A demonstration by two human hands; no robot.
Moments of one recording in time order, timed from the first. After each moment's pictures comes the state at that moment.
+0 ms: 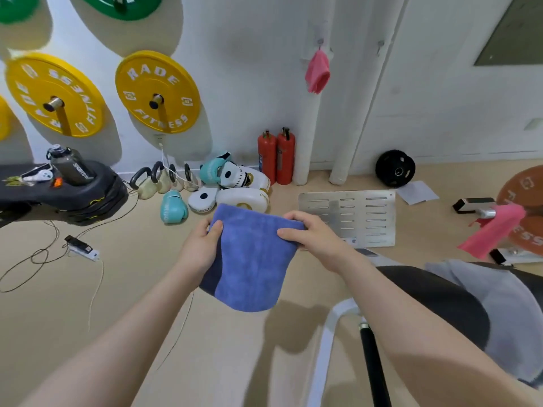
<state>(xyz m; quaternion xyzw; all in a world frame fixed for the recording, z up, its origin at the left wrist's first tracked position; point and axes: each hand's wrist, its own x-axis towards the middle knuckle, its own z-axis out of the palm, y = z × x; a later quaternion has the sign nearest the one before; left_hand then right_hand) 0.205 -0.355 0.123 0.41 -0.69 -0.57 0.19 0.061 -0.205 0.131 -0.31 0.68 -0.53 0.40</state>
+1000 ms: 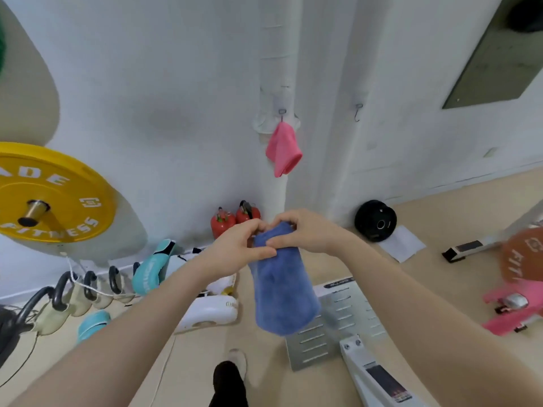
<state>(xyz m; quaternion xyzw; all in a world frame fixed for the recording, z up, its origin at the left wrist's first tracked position) -0.313 -0.658 0.170 0.04 -0.86 -0.50 -0.02 -0.414 -0.512 0.187 -0.39 0.81 -0.36 0.26</state>
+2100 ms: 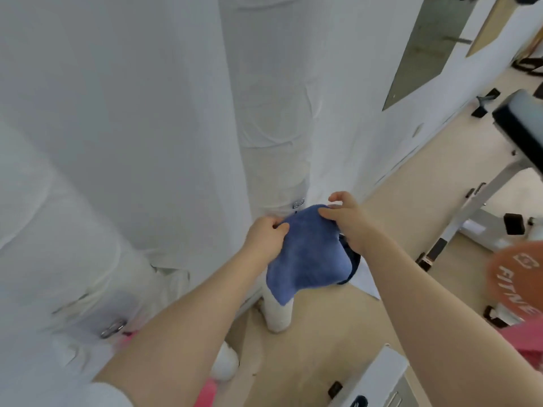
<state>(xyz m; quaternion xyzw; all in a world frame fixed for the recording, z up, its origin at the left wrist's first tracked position) -0.989 -0.641 0.115 0.09 -0.84 -0.53 -0.09 -1.021 -0.478 0.118 0.13 0.75 -0.63 0.12</state>
